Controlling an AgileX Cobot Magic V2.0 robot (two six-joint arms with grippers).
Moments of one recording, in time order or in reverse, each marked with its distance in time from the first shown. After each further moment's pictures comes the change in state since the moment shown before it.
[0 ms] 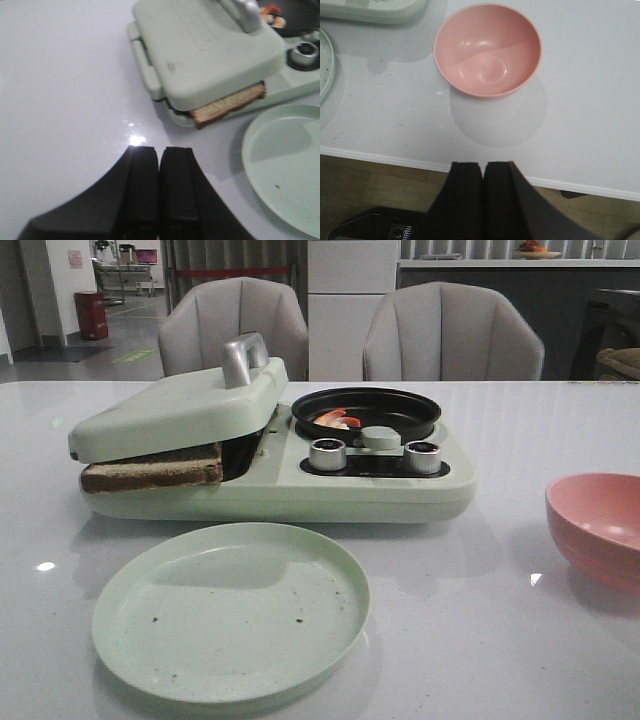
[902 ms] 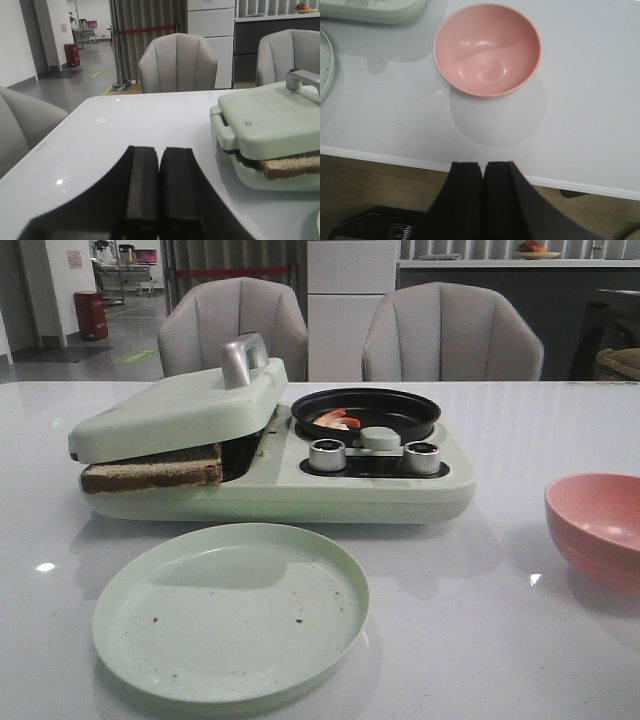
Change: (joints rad) left arm 0.176 -0.741 0.654 -0.106 -0.468 0.001; right arm 0.000 0.000 0.000 0.000 0.000 0.000
